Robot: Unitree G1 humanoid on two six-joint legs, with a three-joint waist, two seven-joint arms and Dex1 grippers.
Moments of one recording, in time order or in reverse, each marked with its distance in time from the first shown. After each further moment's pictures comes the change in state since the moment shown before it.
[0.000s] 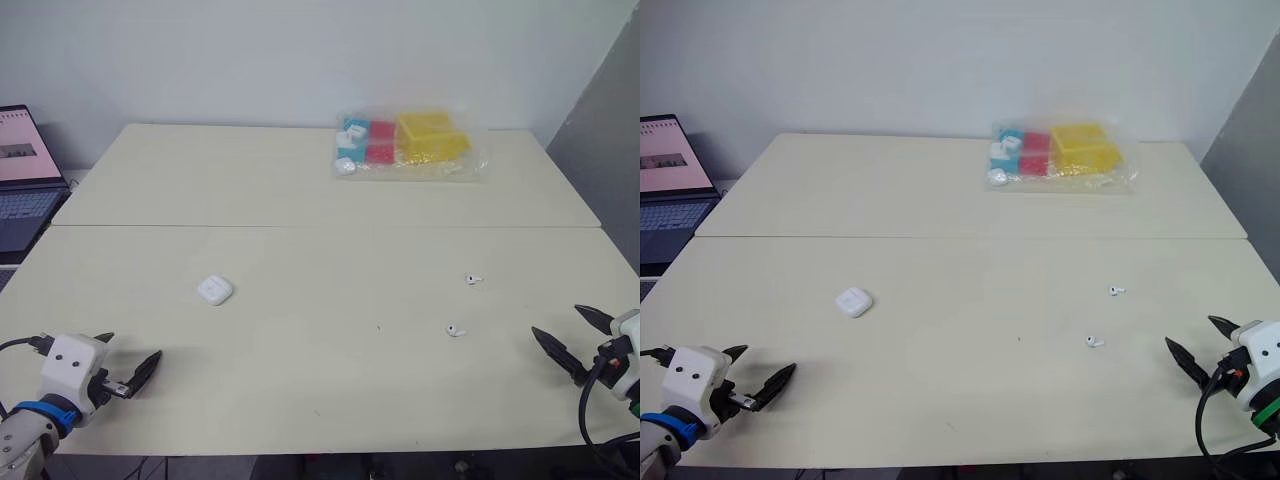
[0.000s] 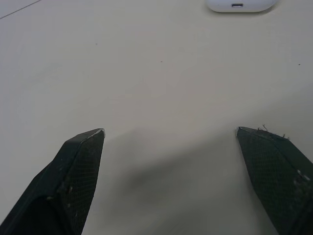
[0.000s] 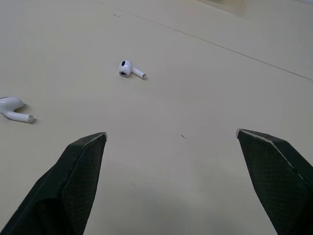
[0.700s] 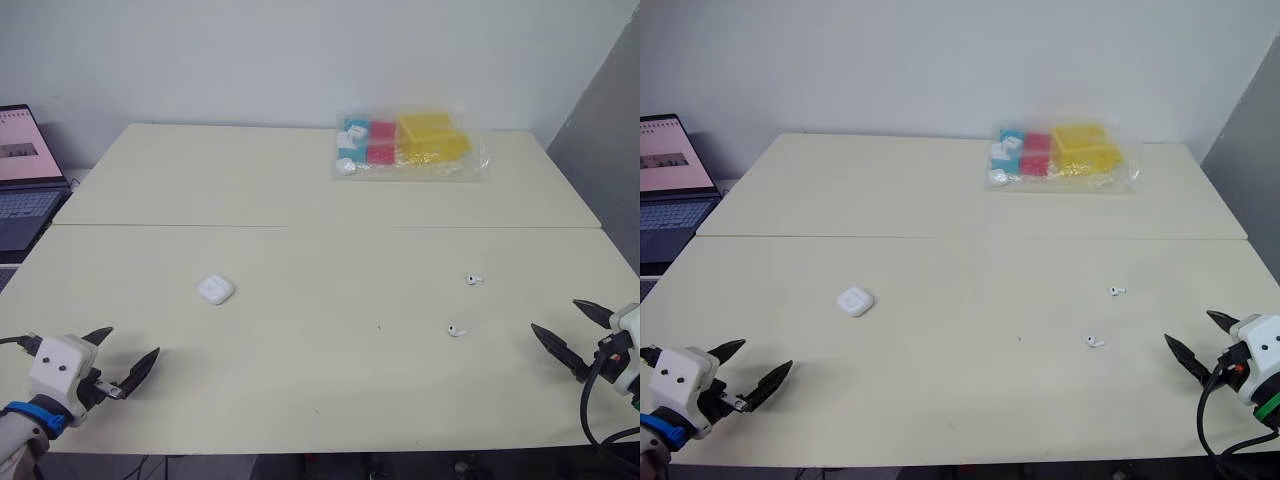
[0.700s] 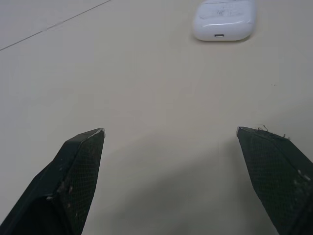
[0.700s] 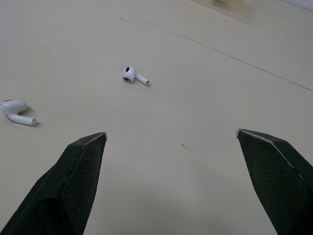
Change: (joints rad) left arm -0.014 0.003 0.040 0.041 -0.052 -0.085 -0.113; right arm -0.016 -0.039 0.008 0.008 0.004 -0.006 0.017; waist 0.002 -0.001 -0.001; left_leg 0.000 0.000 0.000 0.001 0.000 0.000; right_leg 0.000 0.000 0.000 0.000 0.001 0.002
